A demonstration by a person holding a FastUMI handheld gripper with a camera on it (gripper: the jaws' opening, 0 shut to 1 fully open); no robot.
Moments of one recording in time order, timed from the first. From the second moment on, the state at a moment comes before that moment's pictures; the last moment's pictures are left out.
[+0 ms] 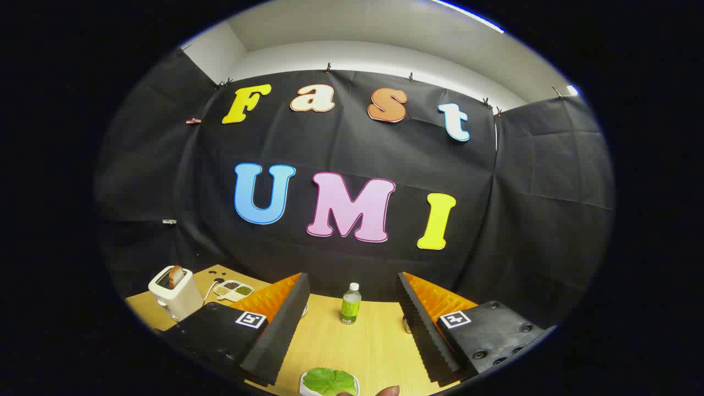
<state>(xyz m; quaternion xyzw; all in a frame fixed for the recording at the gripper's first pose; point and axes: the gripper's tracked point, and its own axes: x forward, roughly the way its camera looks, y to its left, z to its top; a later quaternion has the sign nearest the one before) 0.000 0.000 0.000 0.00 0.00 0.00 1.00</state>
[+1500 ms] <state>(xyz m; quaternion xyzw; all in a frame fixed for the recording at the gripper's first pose) 0.012 0.023 -0.163 0.02 0.23 0.08 0.97</state>
